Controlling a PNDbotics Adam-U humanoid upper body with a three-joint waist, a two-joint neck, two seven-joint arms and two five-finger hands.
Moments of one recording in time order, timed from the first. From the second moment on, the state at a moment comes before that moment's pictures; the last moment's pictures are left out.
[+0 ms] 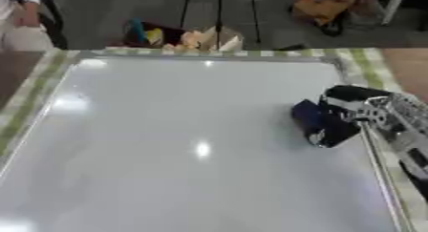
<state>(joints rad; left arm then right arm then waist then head) -0.58 0.32 -0.02 -1.98 -0.34 -0.25 0.48 -0.83 -0.73 0.29 -1.38 0.79 0.18 0.71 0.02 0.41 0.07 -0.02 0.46</state>
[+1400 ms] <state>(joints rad) -0.58 0.32 -0.02 -1.98 -0.34 -0.25 0.48 -0.78 -0.76 0.32 -1.45 0.77 0.15 0.78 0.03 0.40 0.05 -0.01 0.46</state>
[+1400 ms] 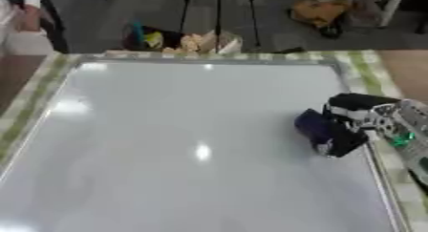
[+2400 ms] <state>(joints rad) -0.58 0.32 -0.02 -1.98 -0.34 -0.25 0.48 -0.78 -0.77 0.33 -1.46 0.72 0.22 0.77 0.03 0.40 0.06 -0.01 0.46</state>
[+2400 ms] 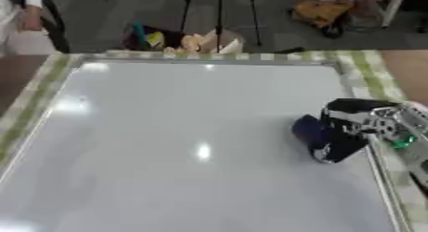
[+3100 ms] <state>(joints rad) -0.58 0.32 -0.02 -1.98 -0.34 -0.25 0.48 -0.81 -0.75 0.28 -1.37 0.79 0.27 0.68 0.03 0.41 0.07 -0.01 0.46</state>
